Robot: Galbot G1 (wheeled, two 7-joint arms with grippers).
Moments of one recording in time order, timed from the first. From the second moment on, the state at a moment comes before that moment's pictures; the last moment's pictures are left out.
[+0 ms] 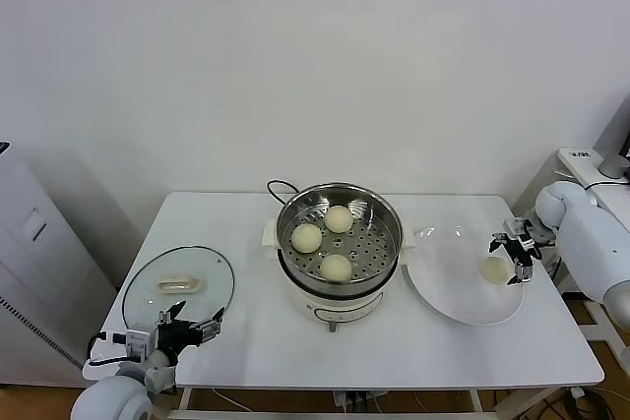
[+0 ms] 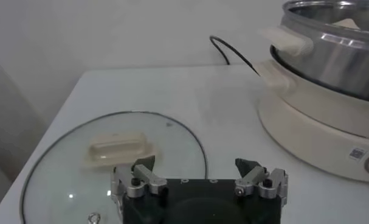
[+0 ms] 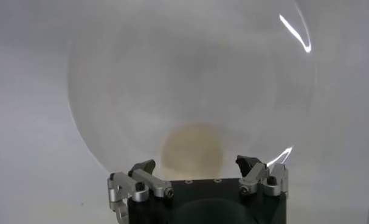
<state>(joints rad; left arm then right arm) 1.42 -1.13 -0.48 -2.00 -0.42 0.56 -0.05 -0.05 0.88 -0.35 0.53 -0.56 0.39 -1.16</state>
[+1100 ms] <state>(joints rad) 1.43 -1.14 -0.50 -2.02 -0.42 0.57 -0.06 0.01 0.81 -0.47 0.65 -0.35 0.23 -1.18</state>
